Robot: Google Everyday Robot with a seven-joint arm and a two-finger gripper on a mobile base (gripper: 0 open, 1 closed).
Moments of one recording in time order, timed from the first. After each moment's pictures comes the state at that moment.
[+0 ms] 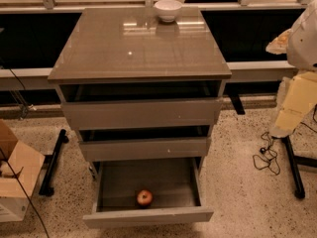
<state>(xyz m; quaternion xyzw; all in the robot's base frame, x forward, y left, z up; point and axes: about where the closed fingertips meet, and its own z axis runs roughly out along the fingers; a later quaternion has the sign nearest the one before) 0.438 -0.217 0.976 -0.60 0.78 -0.03 0.16</state>
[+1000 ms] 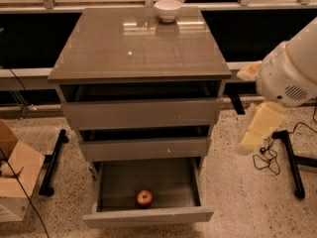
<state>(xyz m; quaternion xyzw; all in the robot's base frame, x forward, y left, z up) 0.443 -0.176 0.918 -0.60 0.77 0.05 0.21</state>
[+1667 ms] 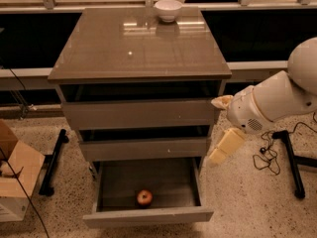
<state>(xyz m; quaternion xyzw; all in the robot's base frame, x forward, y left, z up) 0.473 -0.140 0.817 -0.57 0.76 0.17 0.27</state>
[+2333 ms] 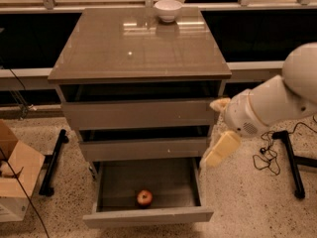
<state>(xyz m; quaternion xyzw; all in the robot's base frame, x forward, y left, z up) 0.475 -0.136 0.807 -0.56 0.77 0.16 0.27</state>
